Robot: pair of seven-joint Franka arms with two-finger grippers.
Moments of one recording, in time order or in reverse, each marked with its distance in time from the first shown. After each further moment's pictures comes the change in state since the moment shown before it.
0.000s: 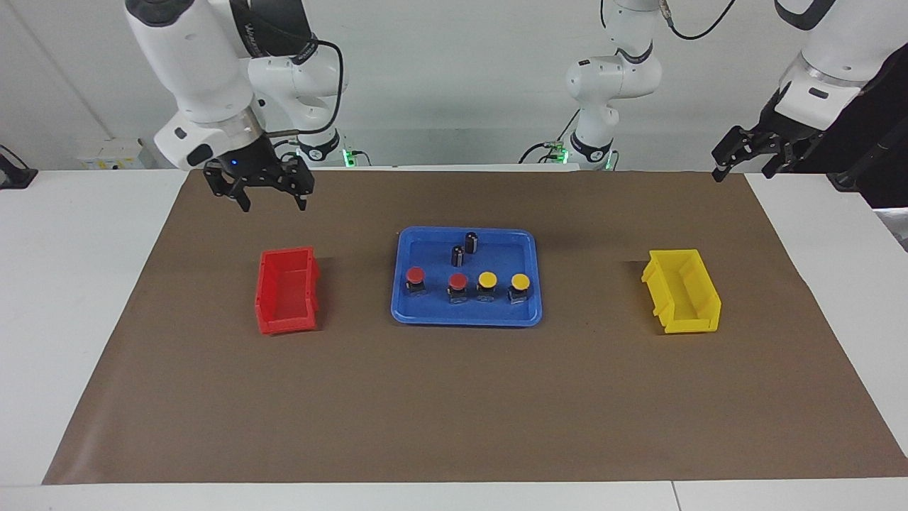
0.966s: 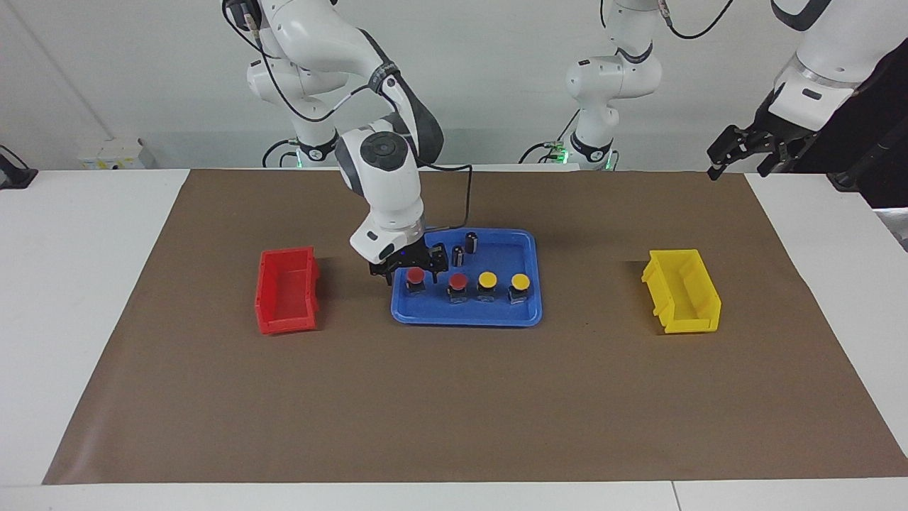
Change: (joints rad) left arm -0.006 -0.012 -0.006 -0.022 0.000 -0.010 0.000; right arm 0.262 0.121 0.001 -0.381 -0.031 0.618 0.274
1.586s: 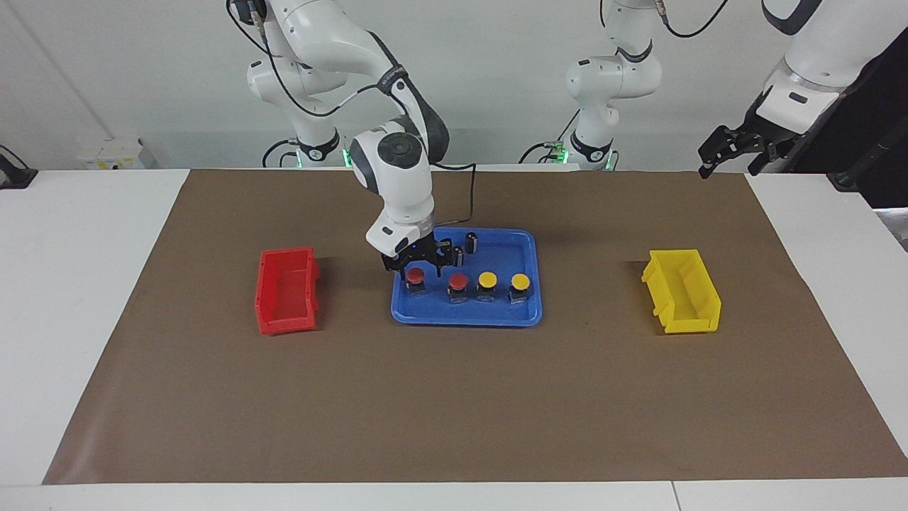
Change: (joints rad) left arm -0.005 -0.029 0.000 -0.052 0.000 0.004 0.000; right arm 0.037 -0.012 -0.001 -0.083 -0.012 0.058 -0.001
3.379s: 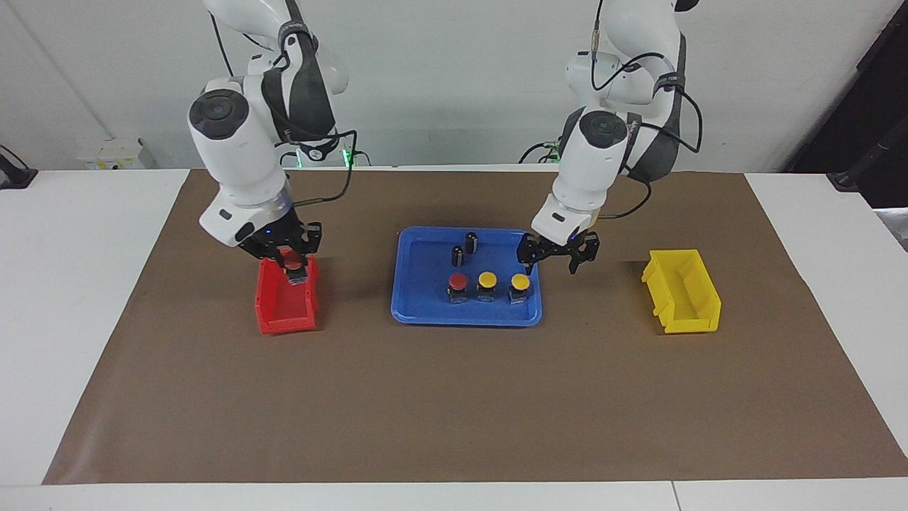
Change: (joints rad) left arm -0.485 0.269 -0.016 -0.293 0.000 0.723 -0.466; right arm -0.403 -0.137 -0.013 0.157 -0.011 -0.414 -0.519
